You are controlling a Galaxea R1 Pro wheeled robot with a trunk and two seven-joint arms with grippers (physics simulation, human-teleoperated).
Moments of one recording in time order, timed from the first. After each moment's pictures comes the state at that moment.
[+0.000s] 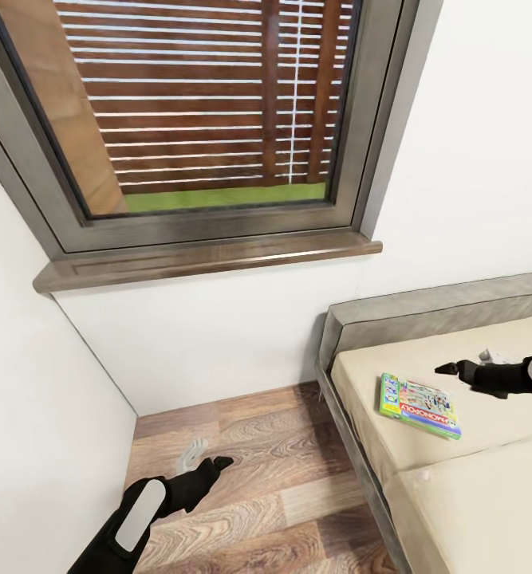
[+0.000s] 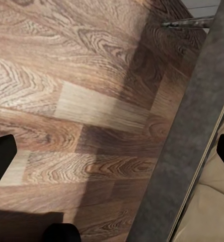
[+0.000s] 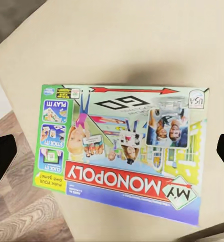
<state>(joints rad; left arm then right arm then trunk) -0.41 -0.03 -0.04 -0.80 0.91 0.59 0.01 -0.89 -0.62 0.07 -0.71 -0.64 0.97 0.28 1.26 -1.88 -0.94</state>
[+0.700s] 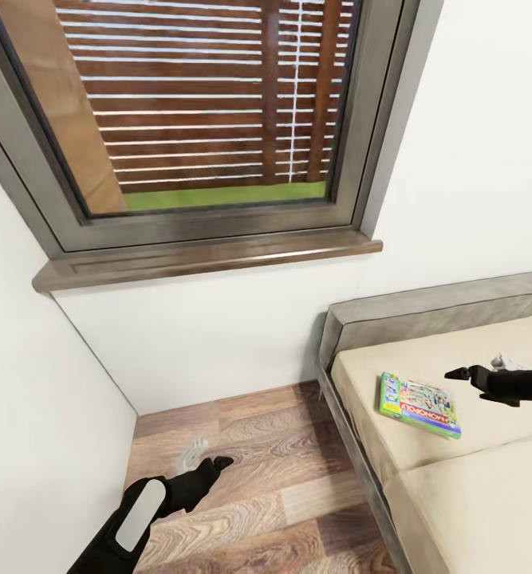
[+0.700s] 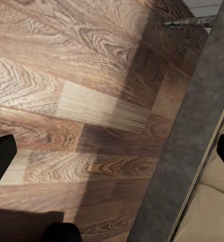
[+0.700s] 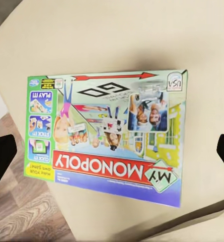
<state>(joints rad) -0.41 -0.03 -0.04 -0.80 0.91 0.59 0.01 -0.89 -0.66 0.07 -0.65 -0.64 0.98 0.34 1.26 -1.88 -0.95</state>
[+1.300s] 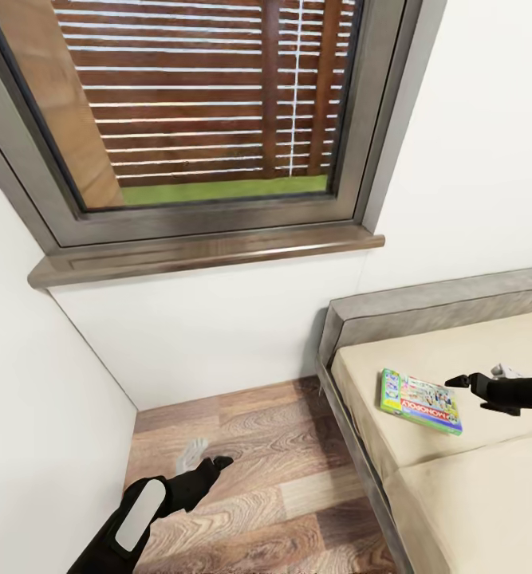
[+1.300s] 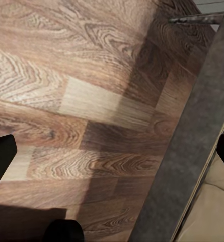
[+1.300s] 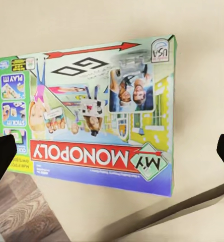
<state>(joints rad) -0.41 -0.03 -0.04 -0.80 0.91 0.59 0.01 -0.90 -0.65 0.07 -0.59 -0.64 0.98 0.34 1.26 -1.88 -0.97</state>
